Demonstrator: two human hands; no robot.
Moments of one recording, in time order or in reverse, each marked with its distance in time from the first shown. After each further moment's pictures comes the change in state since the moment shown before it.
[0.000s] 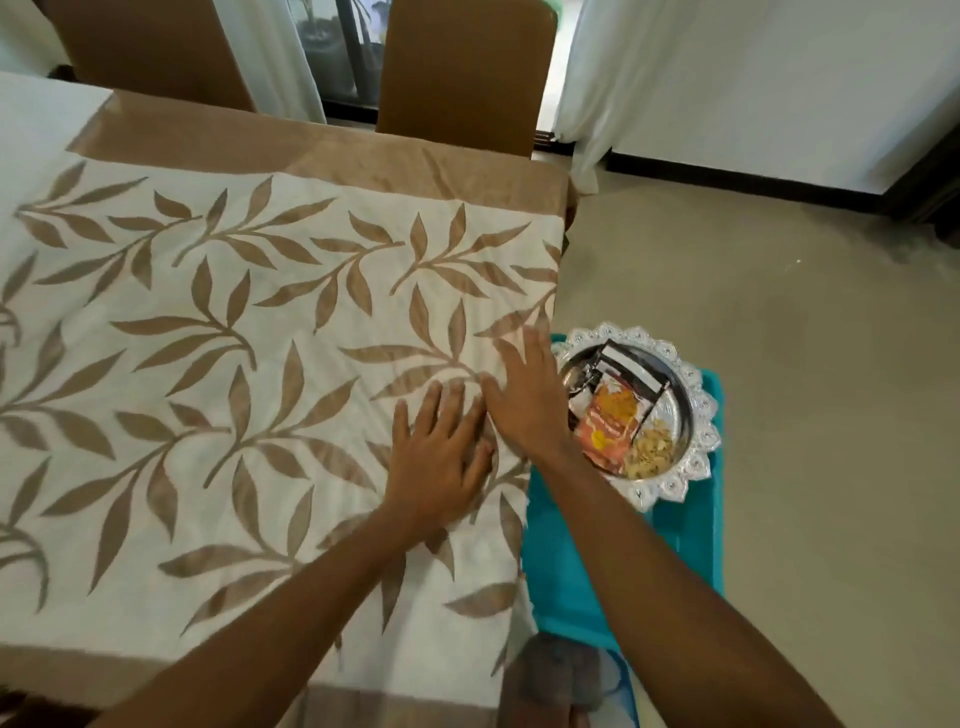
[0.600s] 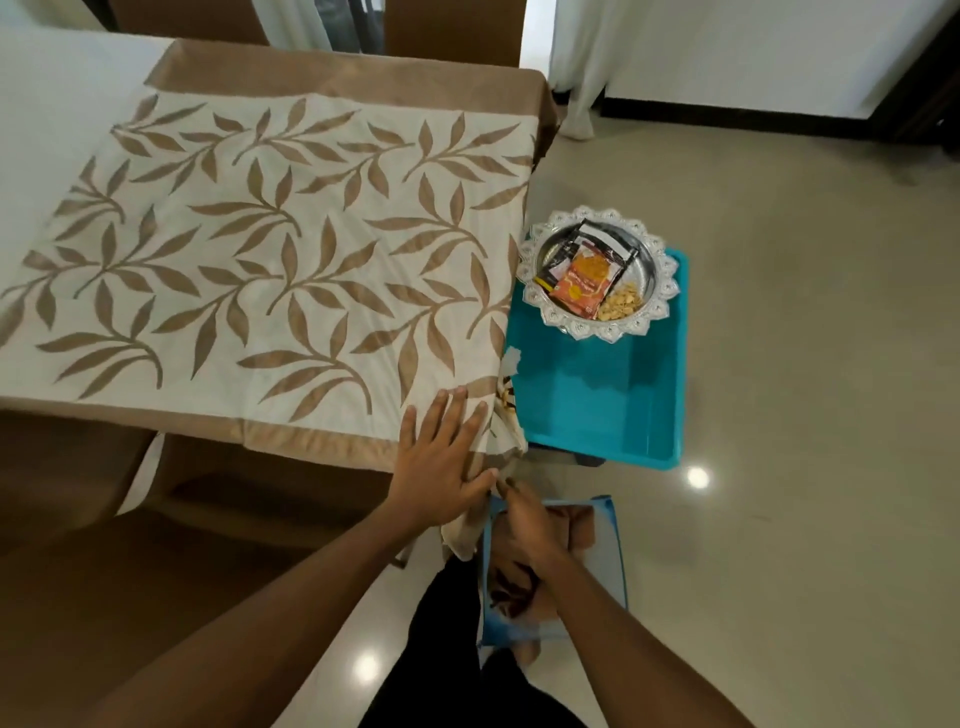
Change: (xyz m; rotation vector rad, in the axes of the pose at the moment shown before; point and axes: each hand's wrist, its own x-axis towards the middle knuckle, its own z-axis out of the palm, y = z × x) left_hand -0.254 0.047 0.028 0.079 -0.139 0.093; right_hand -0.379 0.006 0.054 0.939 -0.395 0.810
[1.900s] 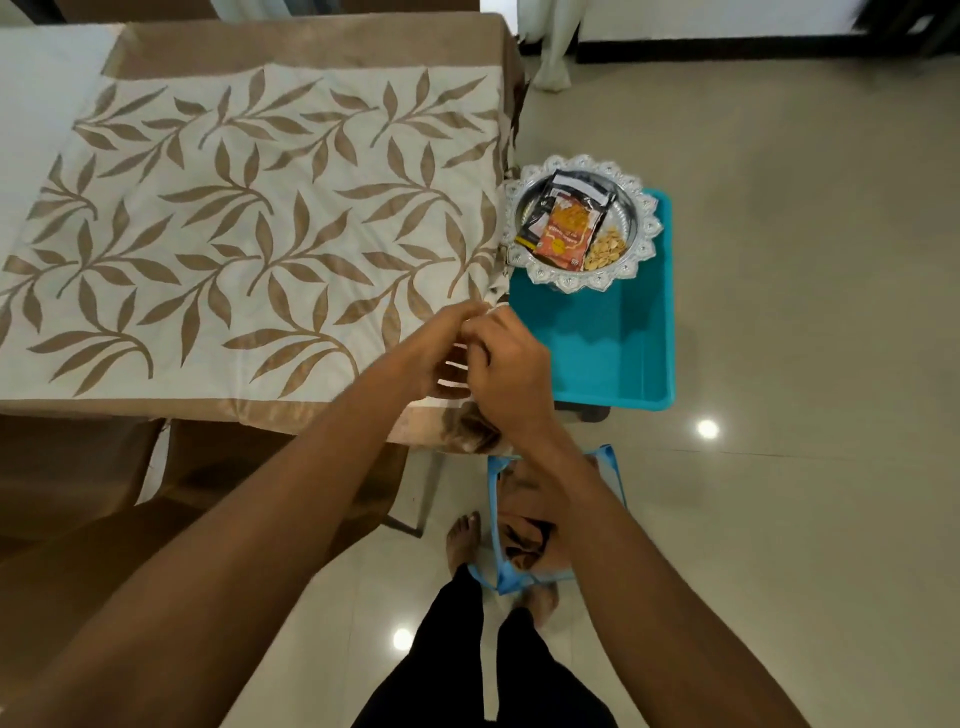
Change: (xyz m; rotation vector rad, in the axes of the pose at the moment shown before) left_hand 0.047 0.041 -0.129 -1.329 -0.436 -0.674; right_hand -0.048 -0.118 -0.006 -0.435 0.505 -1.260
